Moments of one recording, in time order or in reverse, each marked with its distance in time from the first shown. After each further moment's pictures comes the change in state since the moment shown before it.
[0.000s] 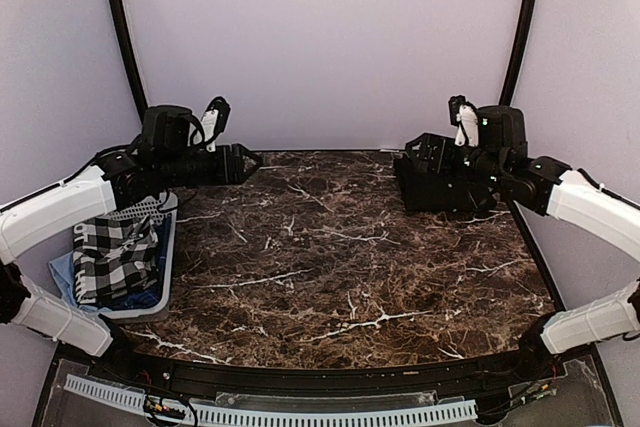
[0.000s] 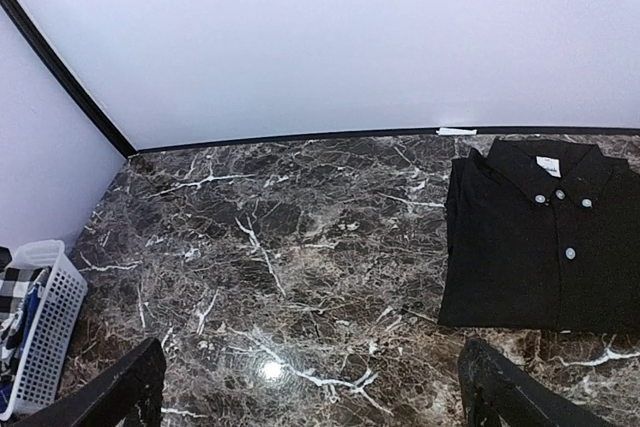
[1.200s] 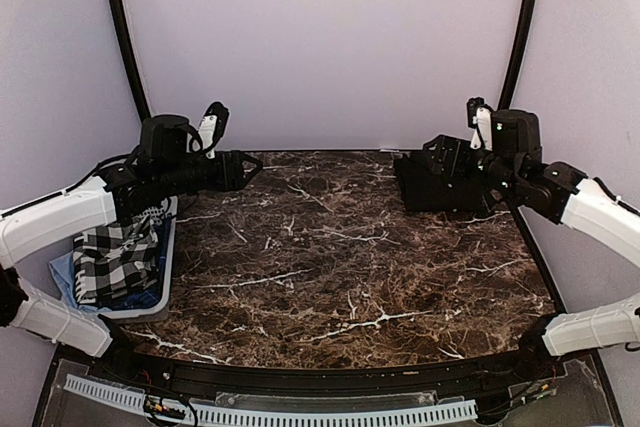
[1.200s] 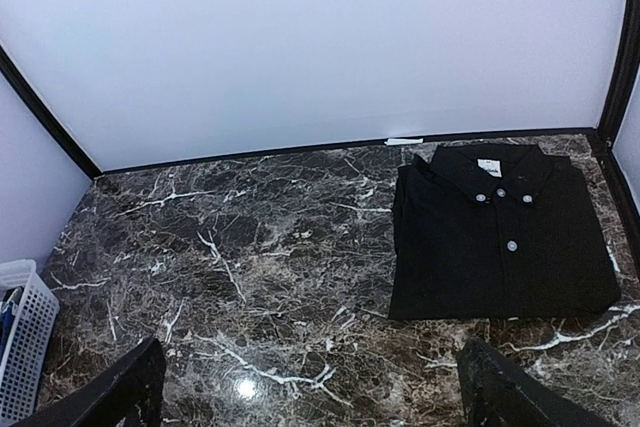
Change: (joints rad) left arm 0.000 -0.036 -0.101 0.129 -0.017 0.052; right arm 0.000 -0.114 -0.040 -0.063 0.121 -0.006
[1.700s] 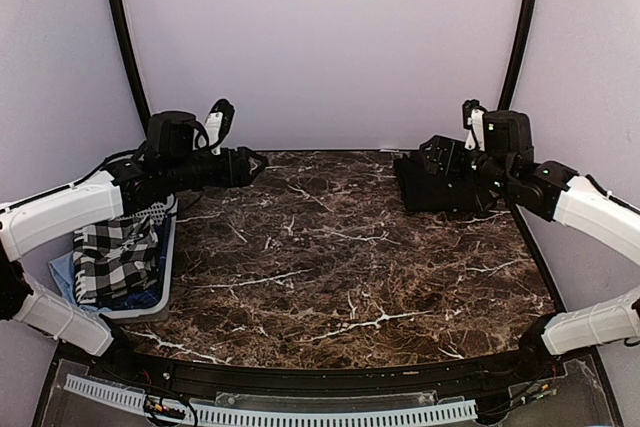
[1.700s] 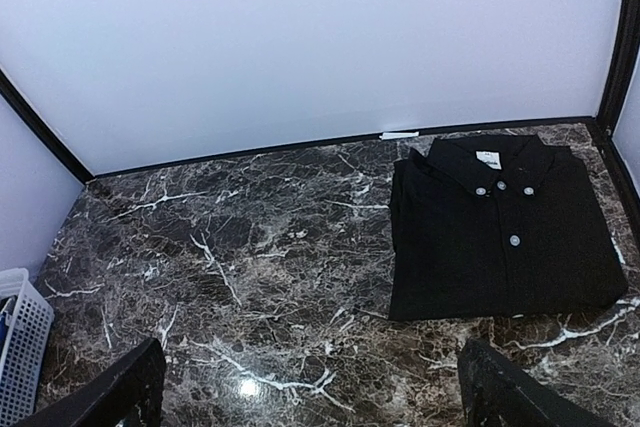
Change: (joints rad) left arm 0.000 0.055 0.042 0.007 -0.004 0.001; right arm 0.000 0.046 0.001 0.030 0.017 0.029
